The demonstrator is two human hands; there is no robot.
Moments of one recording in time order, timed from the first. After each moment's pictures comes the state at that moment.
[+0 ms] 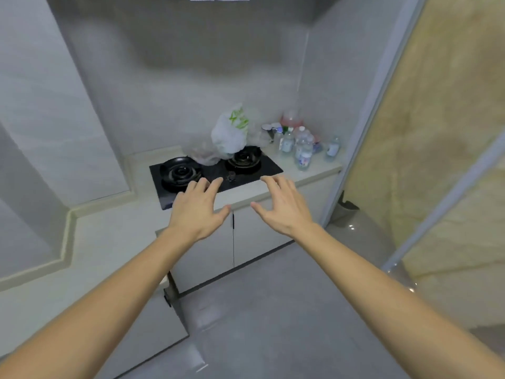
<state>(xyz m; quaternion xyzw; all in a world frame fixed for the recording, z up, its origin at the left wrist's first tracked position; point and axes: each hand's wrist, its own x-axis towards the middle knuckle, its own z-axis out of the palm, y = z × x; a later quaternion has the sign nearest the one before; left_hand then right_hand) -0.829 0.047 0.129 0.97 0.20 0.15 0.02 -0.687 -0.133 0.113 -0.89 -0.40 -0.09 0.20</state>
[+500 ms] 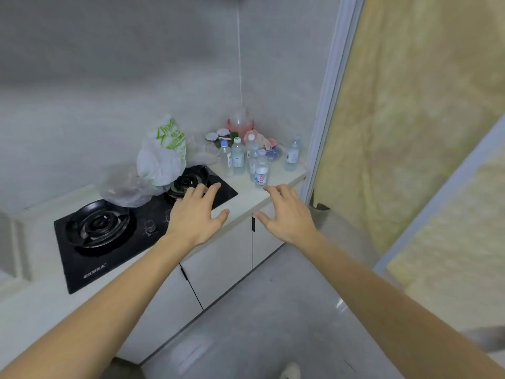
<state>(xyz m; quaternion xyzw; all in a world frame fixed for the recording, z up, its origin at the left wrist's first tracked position) -0.467 0.059 0.092 0.99 0.10 0.11 0.05 -0.367 -0.159 0.058 -0.94 -0.29 -0.07 0.19</state>
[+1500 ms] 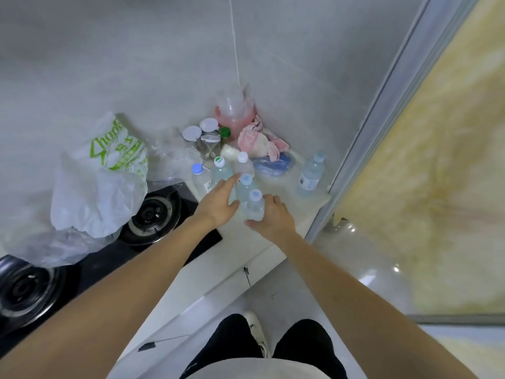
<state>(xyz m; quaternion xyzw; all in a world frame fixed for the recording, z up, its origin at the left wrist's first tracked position) 0.001 0.145 -0.045 0.94 0.13 -0.05 0.30 0.048 -0.030 -0.079 -0.93 -0.18 0.17 0.27</state>
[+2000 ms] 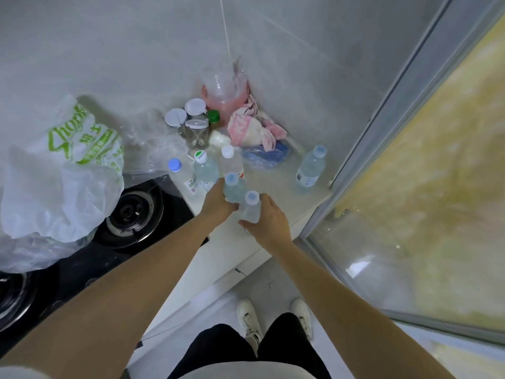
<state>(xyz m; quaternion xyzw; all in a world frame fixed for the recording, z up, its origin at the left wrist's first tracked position) 0.073 0.125 -0.122 0.80 0.30 -0.01 0.52 0.087 -0.034 -0.127 -0.90 -0.16 0.18 0.35</state>
